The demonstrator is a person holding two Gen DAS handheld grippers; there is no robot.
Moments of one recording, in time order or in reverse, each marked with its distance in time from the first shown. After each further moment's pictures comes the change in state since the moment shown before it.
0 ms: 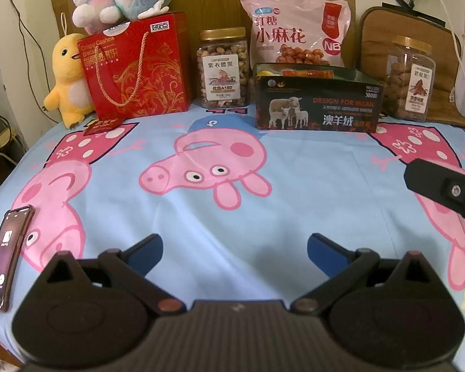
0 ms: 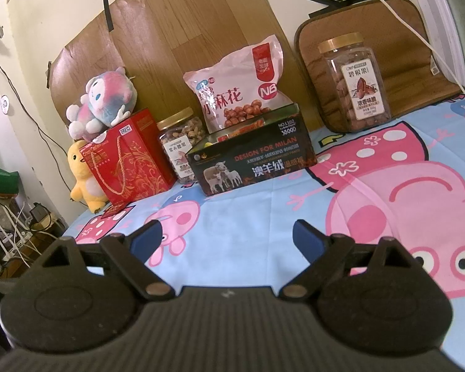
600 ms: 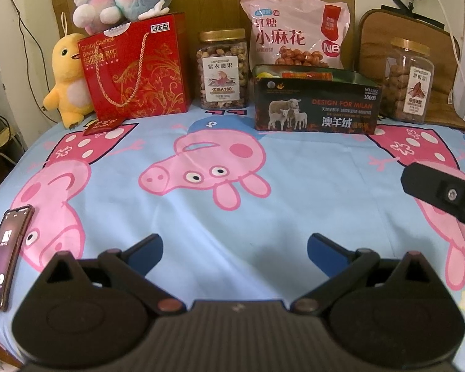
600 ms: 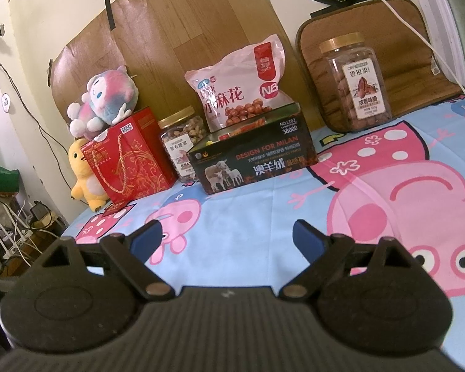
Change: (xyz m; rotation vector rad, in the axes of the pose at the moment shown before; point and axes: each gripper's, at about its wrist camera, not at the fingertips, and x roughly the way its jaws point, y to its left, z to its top) left arm -0.002 0.001 -0.001 -0.003 -0.005 -0.010; right arm -0.001 0.001 -0.002 -0.004 0.000 0.000
